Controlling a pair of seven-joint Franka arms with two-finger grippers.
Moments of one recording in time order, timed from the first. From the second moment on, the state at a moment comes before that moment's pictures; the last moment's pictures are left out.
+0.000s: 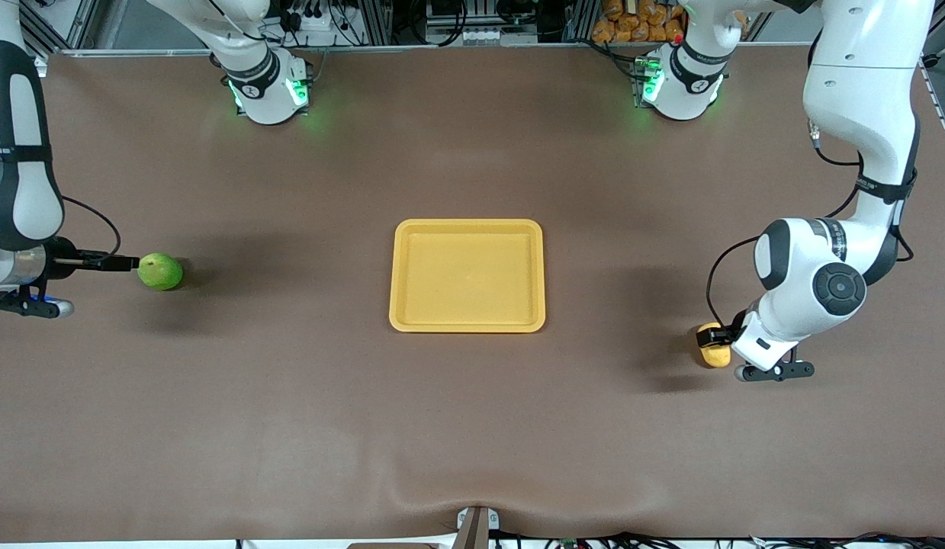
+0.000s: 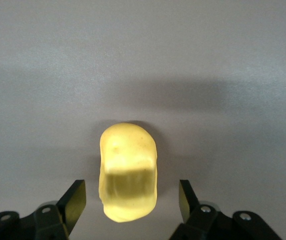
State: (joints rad) left arm -0.03 0.57 -0.02 -1.79 0.04 2.40 -0.15; right arm -0.21 0.35 -0.11 -1.83 0.03 1.83 -0.16
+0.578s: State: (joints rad) left arm -0.03 0.61 -0.02 -1.79 0.04 2.44 -0.15; right arm -0.22 0.35 -0.11 -1.98 0.03 2.04 -0.16
